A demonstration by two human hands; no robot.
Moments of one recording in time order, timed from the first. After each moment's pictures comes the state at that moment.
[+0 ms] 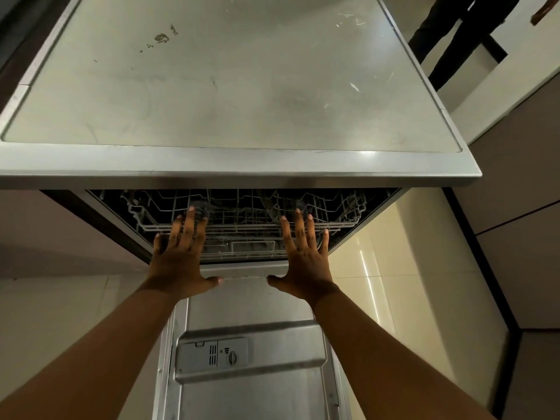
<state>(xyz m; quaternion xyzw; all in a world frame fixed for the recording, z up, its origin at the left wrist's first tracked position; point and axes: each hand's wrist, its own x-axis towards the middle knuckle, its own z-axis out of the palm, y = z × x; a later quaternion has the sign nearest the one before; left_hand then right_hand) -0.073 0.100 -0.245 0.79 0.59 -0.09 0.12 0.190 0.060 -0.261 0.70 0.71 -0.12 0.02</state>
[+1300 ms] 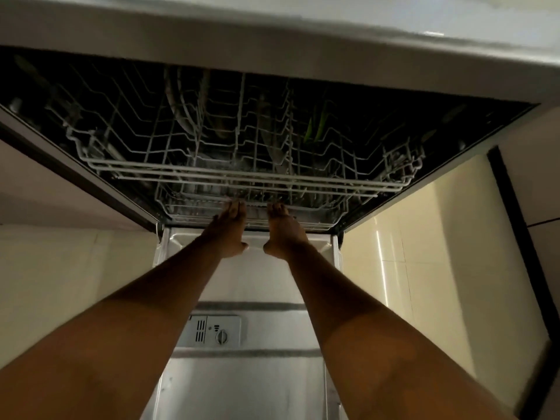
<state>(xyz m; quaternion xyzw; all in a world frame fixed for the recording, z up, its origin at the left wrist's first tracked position) 0.018 0.142 -0.423 0.77 0.57 -0.15 0.26 0.175 0.127 -0.411 0.66 0.69 -0.30 0.05</state>
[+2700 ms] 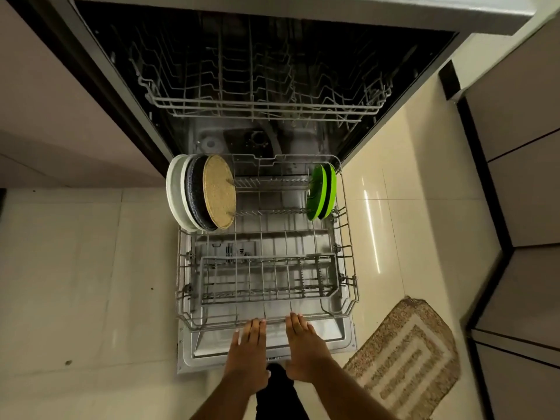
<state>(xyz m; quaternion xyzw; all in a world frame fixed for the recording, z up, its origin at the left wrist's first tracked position) -0.036 -0.284 -0.385 0.73 0.48 -0.31 0.37 0.117 -0.290 -0.381 0.60 0.63 -0.42 0.27</state>
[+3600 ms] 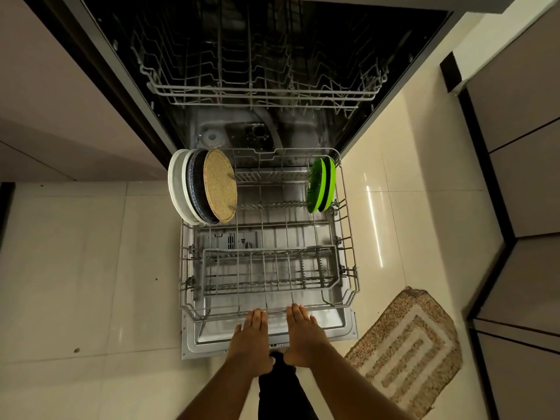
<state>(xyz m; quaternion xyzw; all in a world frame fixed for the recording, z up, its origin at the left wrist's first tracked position) -0.035 -0.294 -0.383 0.73 0.47 -0.32 0.38 0.113 -0.302 -0.379 0.60 0.61 -0.42 0.29</state>
